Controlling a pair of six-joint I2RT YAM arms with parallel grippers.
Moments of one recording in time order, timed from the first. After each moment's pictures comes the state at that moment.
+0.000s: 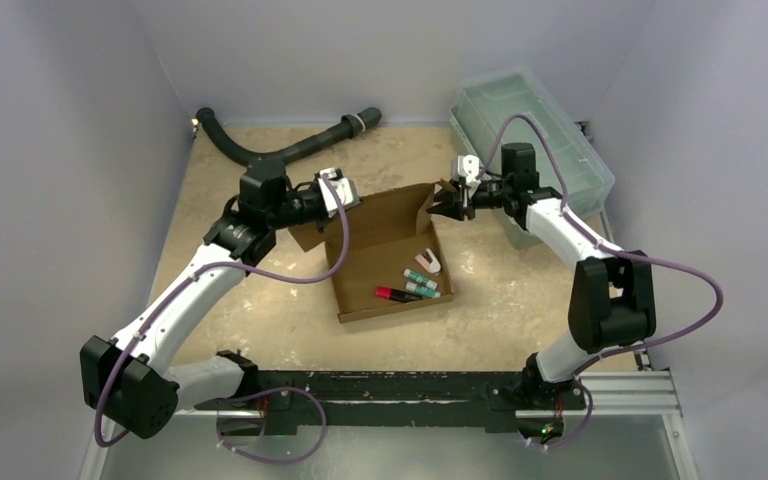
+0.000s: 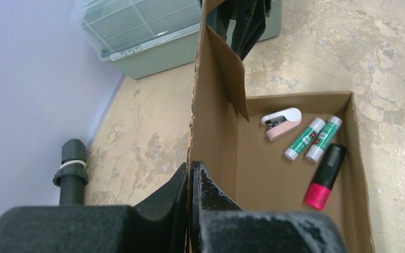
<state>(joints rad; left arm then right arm) -0.45 1.17 1.03 -0.14 0.66 0.56 0.18 1.59 1.10 -0.13 -1.17 -0.79</state>
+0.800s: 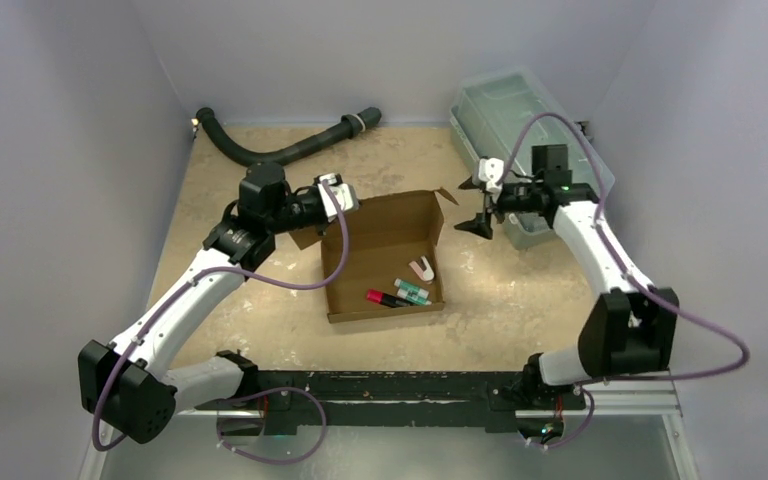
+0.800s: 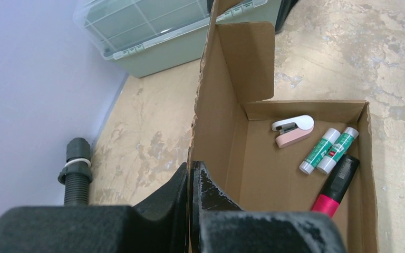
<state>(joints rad) -0.45 1.15 1.00 -0.13 0.63 0.58 0.10 1.48 1.15 -0.53 -1.08 -1.05</state>
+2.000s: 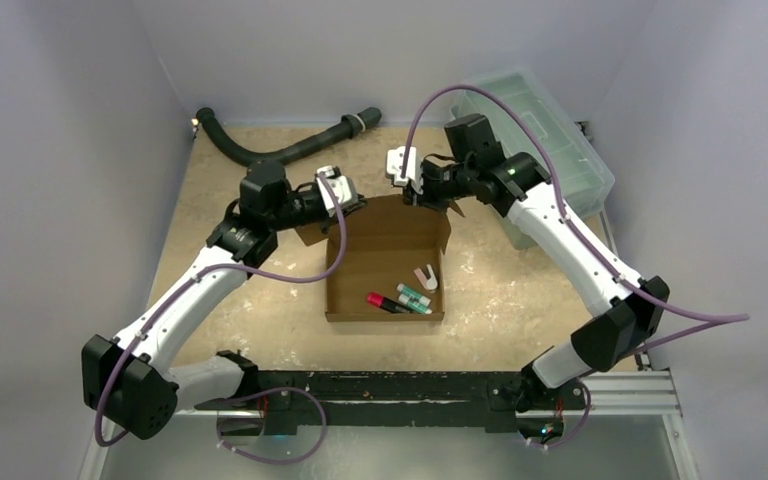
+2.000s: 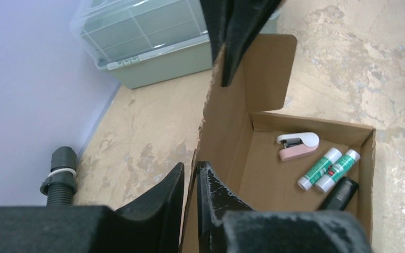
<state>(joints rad) -0.45 1.17 1.00 -0.07 0.67 0.50 0.57 1.53 1.64 -0.84 -0.52 -0.85</state>
